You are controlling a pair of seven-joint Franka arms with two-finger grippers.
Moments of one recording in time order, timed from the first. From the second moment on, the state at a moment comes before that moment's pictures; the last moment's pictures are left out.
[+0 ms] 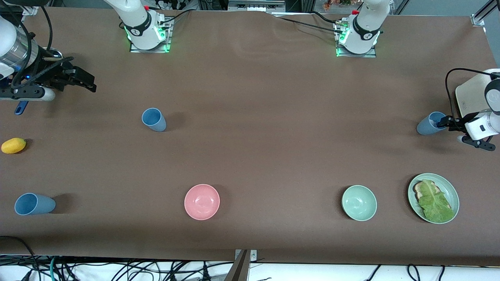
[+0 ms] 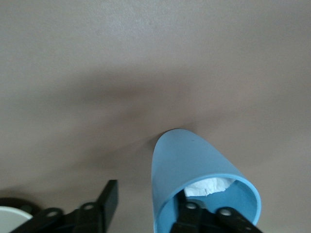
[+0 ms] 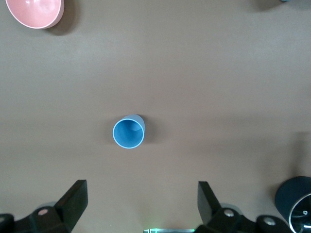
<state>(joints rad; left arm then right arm) 0.63 0.48 -0.13 -1.89 0.16 2.08 0.68 0.11 -0.03 -0.02 -1.69 0.03 1.57 0.12</state>
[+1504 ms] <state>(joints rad) 0.60 0.41 -0.83 -1.40 0.10 1.39 -0.02 0.10 -0.03 -0.02 -1.69 0.03 1.57 0.12</state>
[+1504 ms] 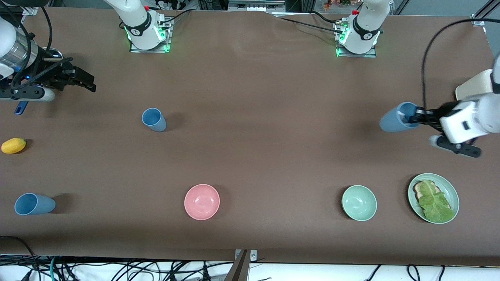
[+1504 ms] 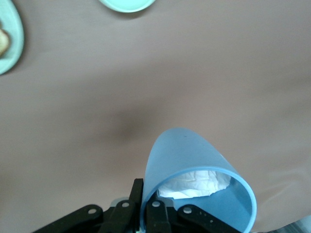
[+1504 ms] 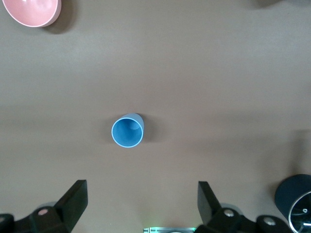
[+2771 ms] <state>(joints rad) -0.26 0.74 -0.59 -1.44 0.19 1.88 -0.57 0.11 0.03 -0.03 -1.69 0.03 1.58 0.11</state>
